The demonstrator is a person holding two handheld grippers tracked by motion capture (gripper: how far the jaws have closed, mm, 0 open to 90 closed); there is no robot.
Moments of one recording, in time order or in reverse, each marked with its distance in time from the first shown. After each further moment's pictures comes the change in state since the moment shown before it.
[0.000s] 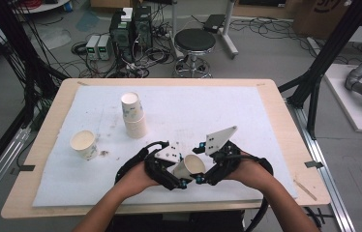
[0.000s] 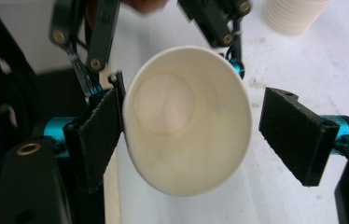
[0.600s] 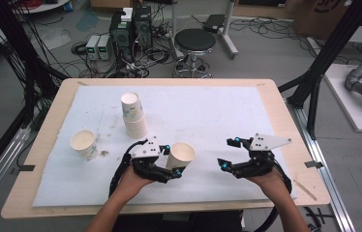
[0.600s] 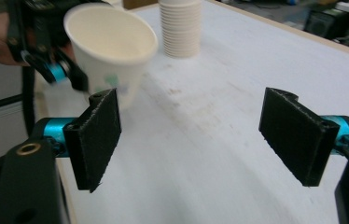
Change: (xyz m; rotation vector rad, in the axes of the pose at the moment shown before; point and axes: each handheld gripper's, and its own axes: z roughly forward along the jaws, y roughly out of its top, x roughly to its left) left arm 0.008 -0.037 -0.015 -0.321 0.170 -0.150; right arm -0.004 -0.092 -0.042 -0.337 -0.273 0.301
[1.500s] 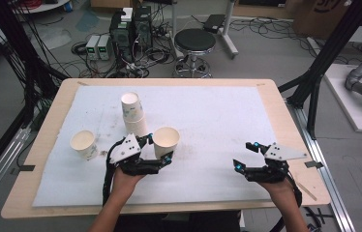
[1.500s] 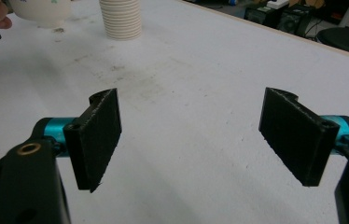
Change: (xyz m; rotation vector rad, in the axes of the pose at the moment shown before) left arm 0.003 0.000 -0.030 -0.236 0.196 0.008; right arm -0.009 -0.038 -0.024 -0.024 -0.207 0.025
